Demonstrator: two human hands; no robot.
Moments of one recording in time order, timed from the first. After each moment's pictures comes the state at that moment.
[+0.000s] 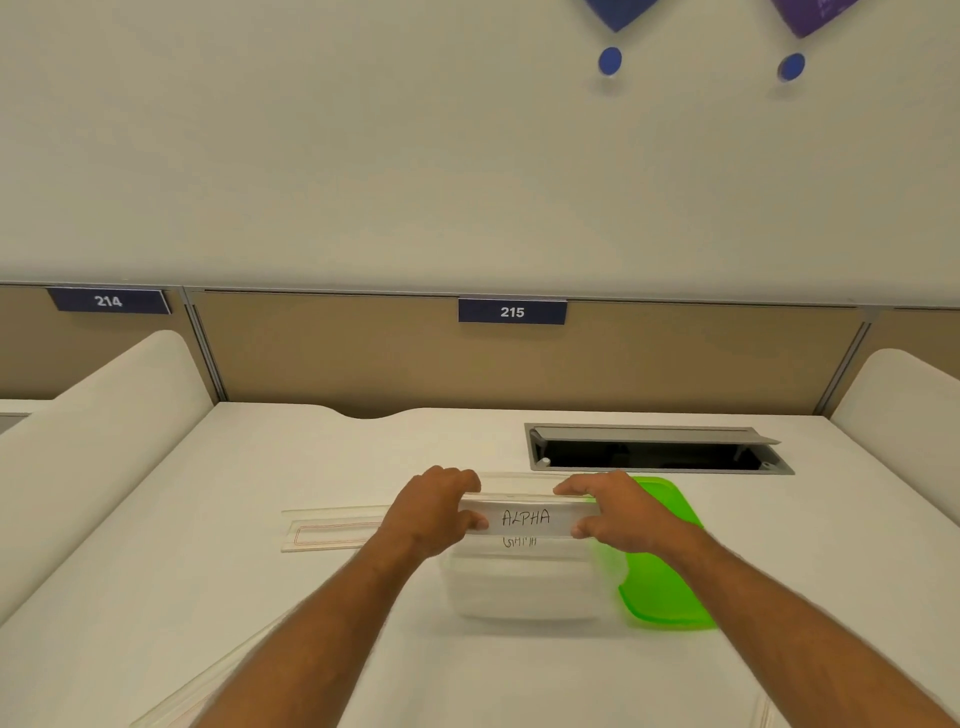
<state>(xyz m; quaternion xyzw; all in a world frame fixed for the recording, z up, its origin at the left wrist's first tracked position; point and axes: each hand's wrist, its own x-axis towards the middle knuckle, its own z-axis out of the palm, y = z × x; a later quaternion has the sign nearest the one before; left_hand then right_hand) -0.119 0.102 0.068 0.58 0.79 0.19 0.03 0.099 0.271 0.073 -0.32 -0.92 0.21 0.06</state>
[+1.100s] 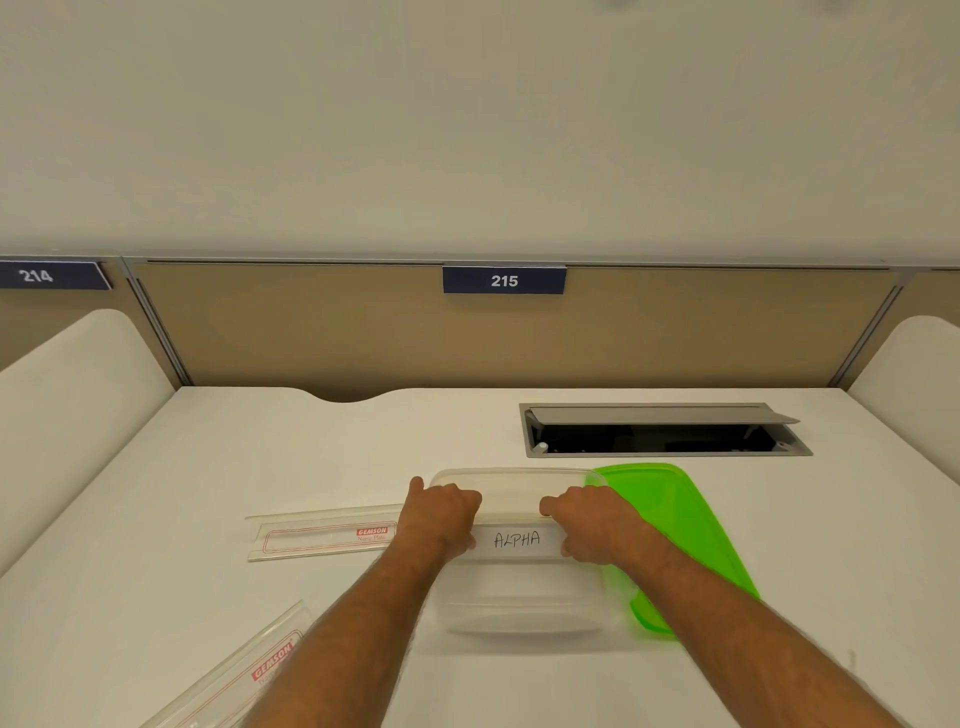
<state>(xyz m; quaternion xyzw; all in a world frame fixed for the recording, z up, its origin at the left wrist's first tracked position) -0.128 0.167 0.012 0.58 0.81 -0.11 0.02 0.052 0.295 0.017 -0.26 -0.95 -0.05 -0.16</state>
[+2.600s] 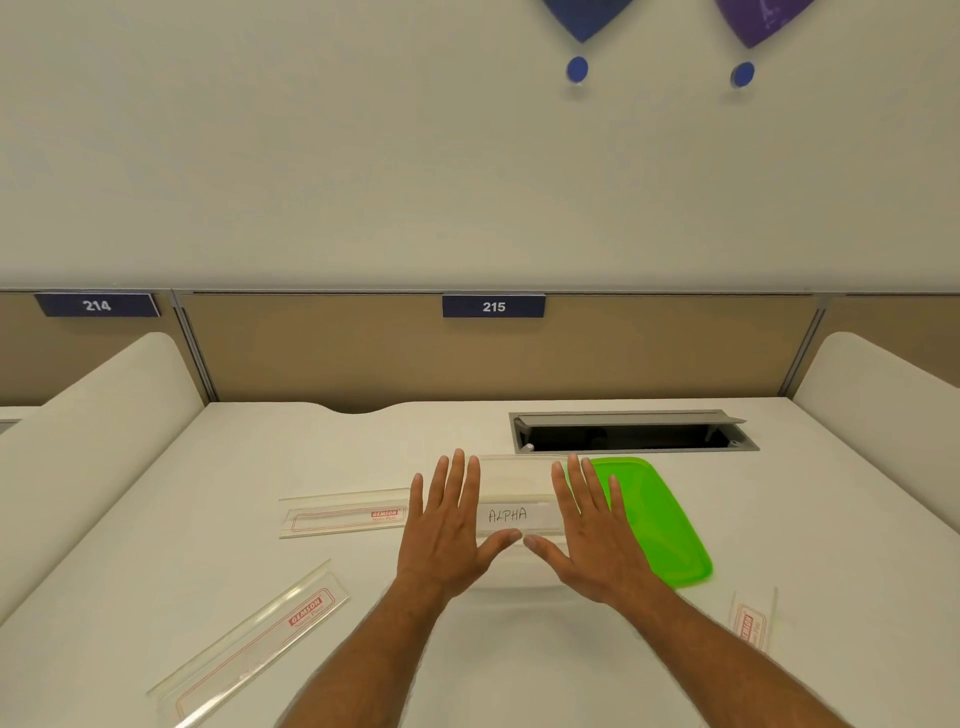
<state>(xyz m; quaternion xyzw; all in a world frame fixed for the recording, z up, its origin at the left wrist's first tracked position) -0.059 0.076 0.029 0.56 0.82 0.09 -0.08 0.125 0.197 0.021 -0.36 -0.93 -0.03 0.12</state>
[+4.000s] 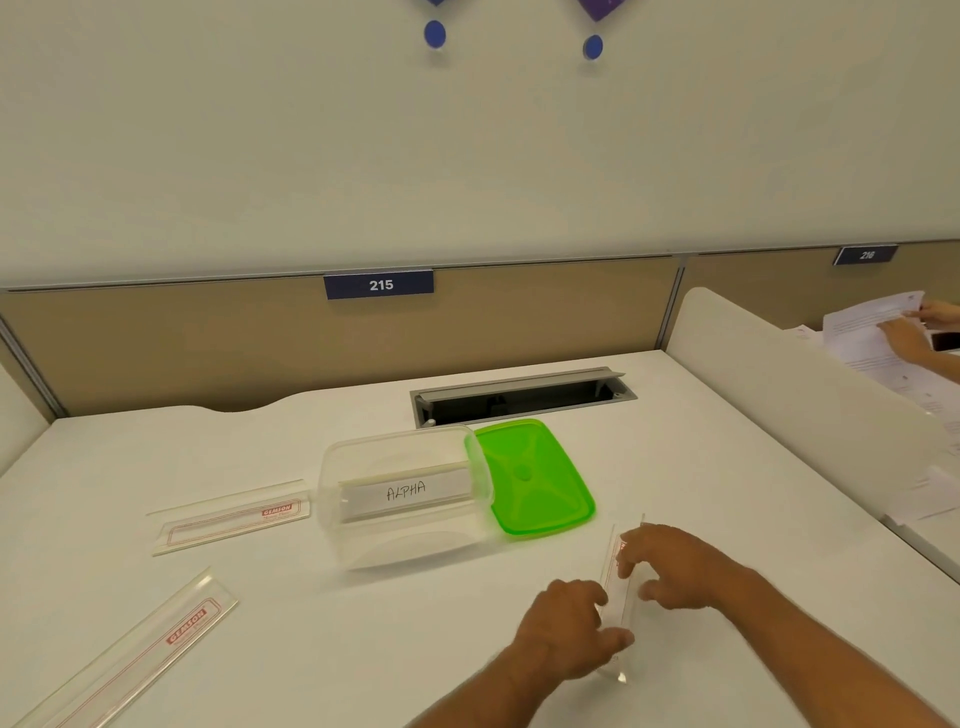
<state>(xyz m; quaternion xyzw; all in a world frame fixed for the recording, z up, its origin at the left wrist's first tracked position) 0.187 0.104 0.001 0.62 0.69 0.16 0.35 0.356 0.232 0.019 -0.41 -0.90 0.12 -0.09</state>
